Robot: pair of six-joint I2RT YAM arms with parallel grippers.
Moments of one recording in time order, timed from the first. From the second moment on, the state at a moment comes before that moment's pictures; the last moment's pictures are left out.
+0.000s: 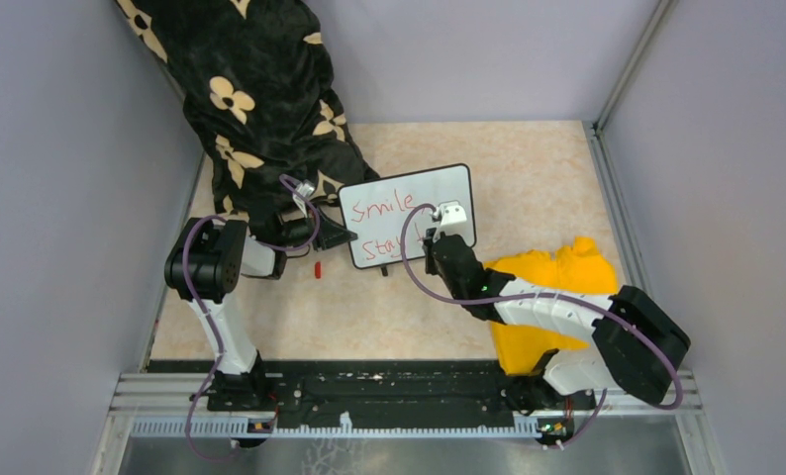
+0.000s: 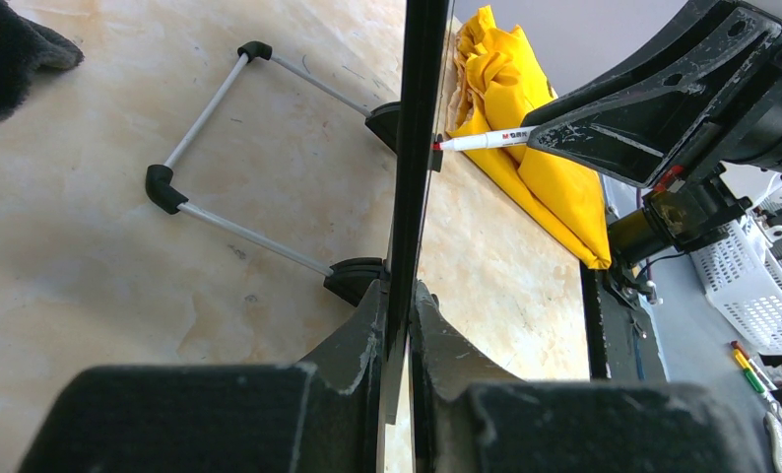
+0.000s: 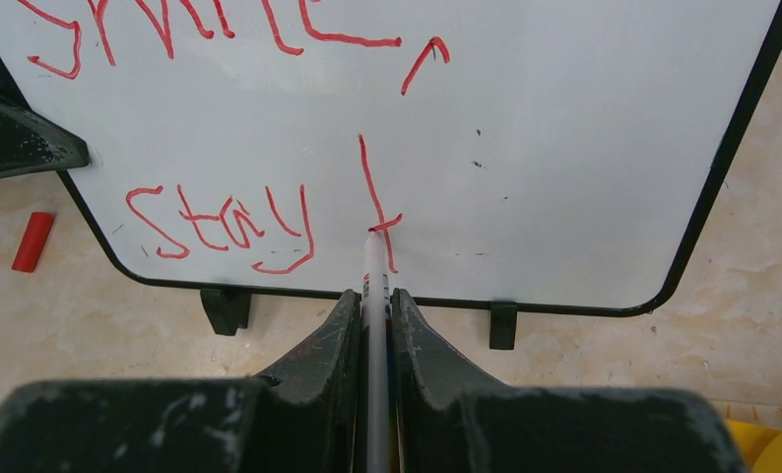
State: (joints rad) left arm -0.11 1.94 0.65 1.23 1.17 -0.58; right arm 0.87 1.30 0.60 0.27 0.51 0.34
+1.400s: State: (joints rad) left arm -0.11 1.94 0.65 1.23 1.17 -0.58; right arm 0.84 1.21 0.58 0.25 0.55 0.34
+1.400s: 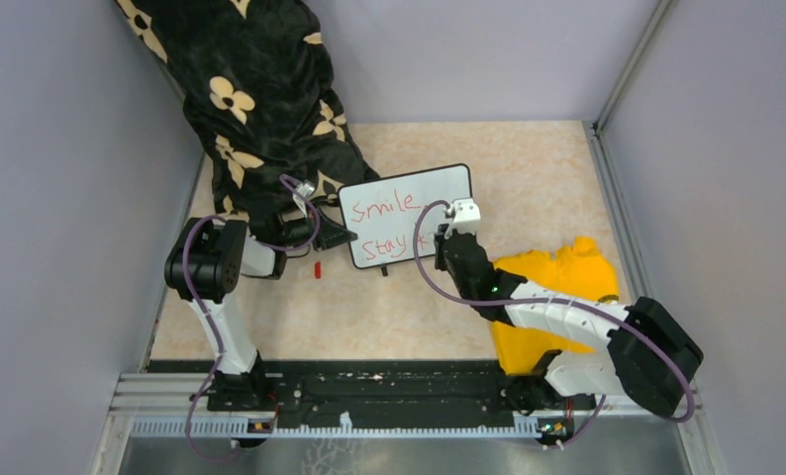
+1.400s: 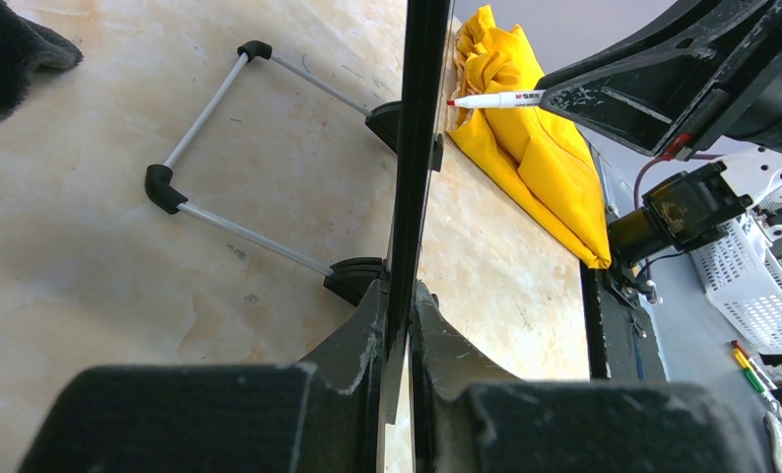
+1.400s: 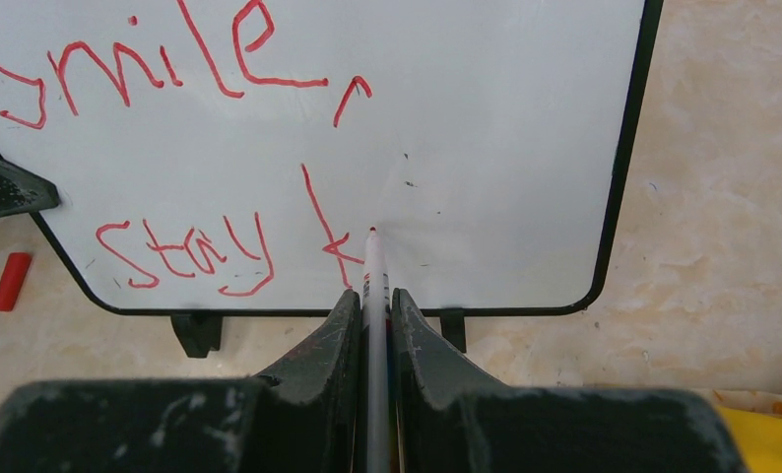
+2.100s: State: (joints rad) left arm -0.11 1.94 0.65 1.23 1.17 -0.58; right arm 0.83 1.24 0.58 0.25 0.55 0.35
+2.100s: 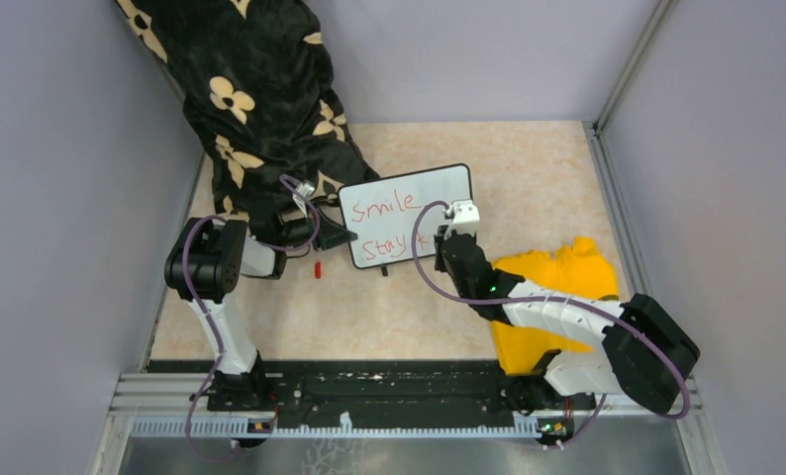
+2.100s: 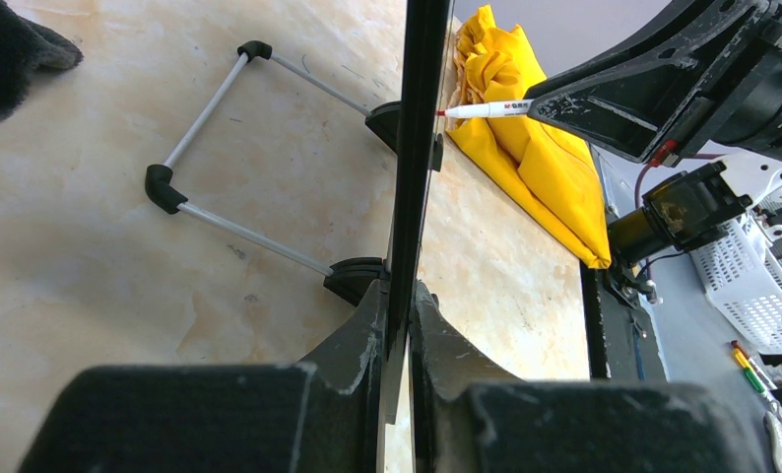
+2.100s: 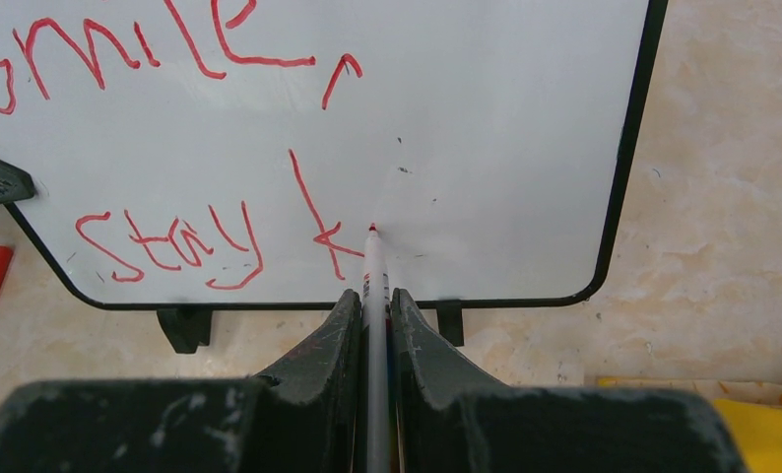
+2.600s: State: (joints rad) left arm -0.12 1.94 0.65 1.23 1.17 -0.57; right arm 0.83 1.23 0.55 0.24 0.54 0.37
